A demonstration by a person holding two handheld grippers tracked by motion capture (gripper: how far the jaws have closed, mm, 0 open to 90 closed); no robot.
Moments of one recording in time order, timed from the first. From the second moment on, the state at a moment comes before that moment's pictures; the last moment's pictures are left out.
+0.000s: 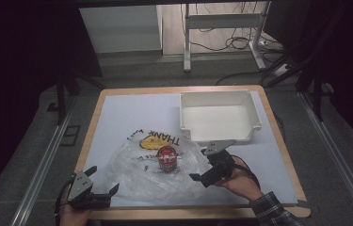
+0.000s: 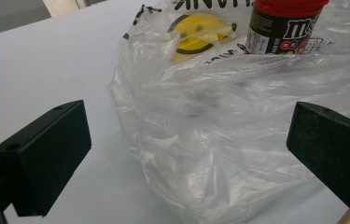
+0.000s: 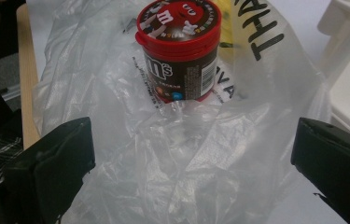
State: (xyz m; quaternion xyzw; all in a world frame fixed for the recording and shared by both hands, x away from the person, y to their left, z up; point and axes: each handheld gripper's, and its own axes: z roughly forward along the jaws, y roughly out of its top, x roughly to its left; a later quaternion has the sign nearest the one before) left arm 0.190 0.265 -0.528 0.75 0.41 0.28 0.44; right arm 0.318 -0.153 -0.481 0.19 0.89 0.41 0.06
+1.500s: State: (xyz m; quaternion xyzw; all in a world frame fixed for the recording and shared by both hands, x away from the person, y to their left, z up) left arm 0.190 0.264 -0.528 0.75 0.41 0.28 0.43; right arm 0.338 -0.099 -0.486 0.18 0.92 0.35 0.05
